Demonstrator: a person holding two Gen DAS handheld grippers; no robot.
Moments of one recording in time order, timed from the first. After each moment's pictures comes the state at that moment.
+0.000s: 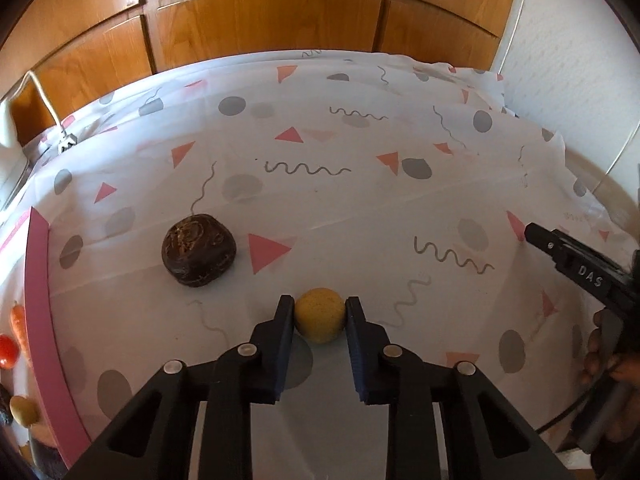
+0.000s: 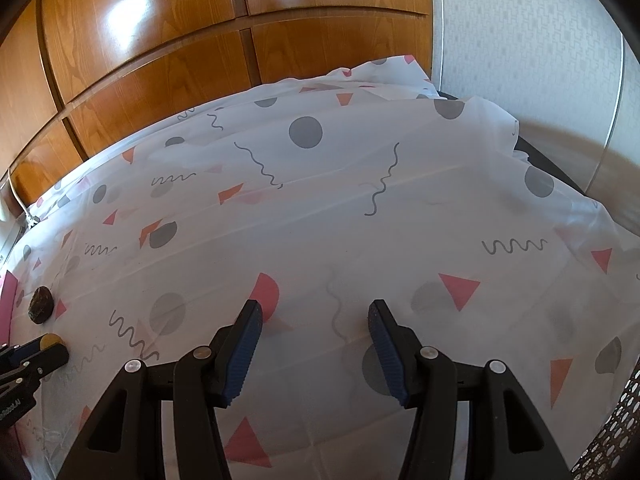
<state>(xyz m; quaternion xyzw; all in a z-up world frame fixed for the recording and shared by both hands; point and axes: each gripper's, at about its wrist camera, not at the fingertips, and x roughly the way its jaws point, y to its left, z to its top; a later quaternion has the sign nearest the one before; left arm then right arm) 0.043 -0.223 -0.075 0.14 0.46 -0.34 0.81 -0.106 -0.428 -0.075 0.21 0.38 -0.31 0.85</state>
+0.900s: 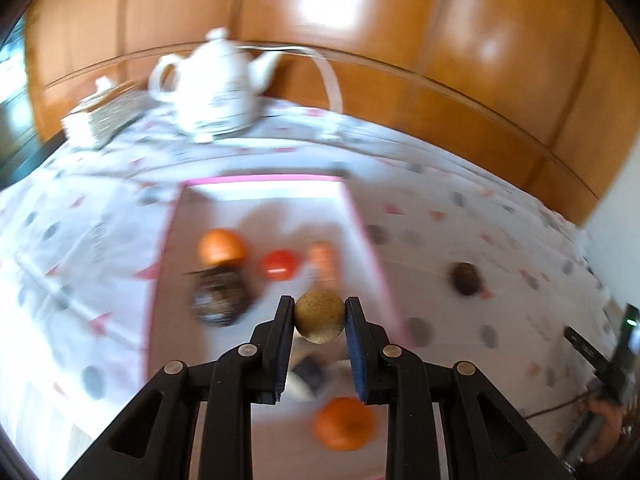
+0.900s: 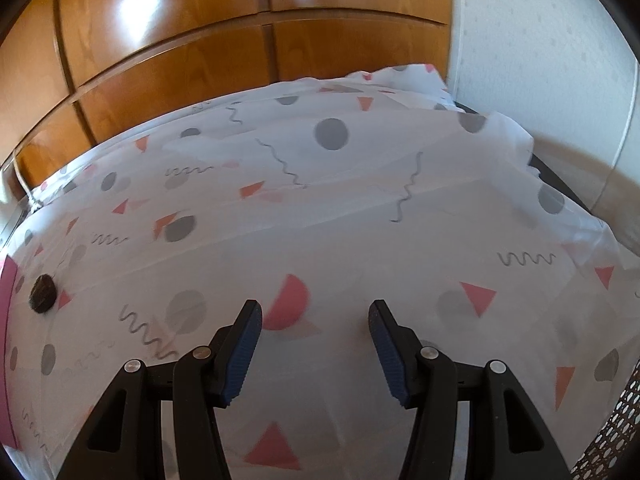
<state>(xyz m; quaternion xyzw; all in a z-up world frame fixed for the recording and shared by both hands) 0.050 0.027 -0.009 -0.04 0.42 -0.13 0.90 -0.091 -0.413 -0.071 0.18 0.39 -0.29 0.86</state>
